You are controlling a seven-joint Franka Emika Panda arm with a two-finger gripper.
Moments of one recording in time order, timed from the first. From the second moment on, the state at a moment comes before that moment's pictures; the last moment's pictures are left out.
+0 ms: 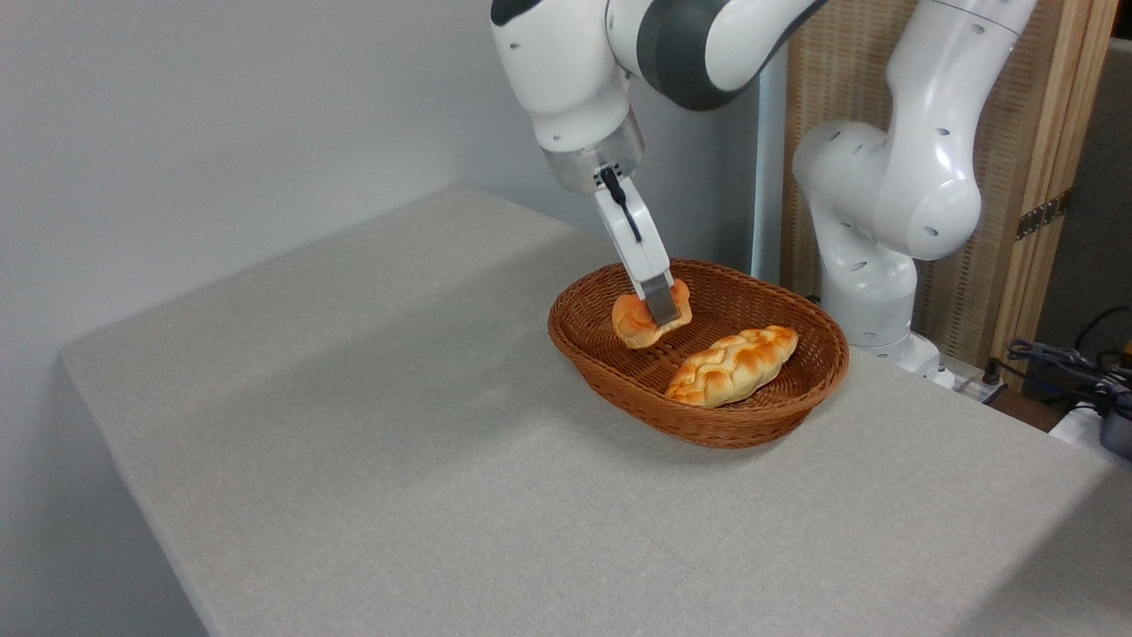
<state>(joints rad) -0.33 -0.50 0.14 -2.43 -0.03 1.62 1.06</state>
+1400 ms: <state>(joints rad) -0.31 -0.22 0.20 -1.82 -0.03 1.64 0.85</state>
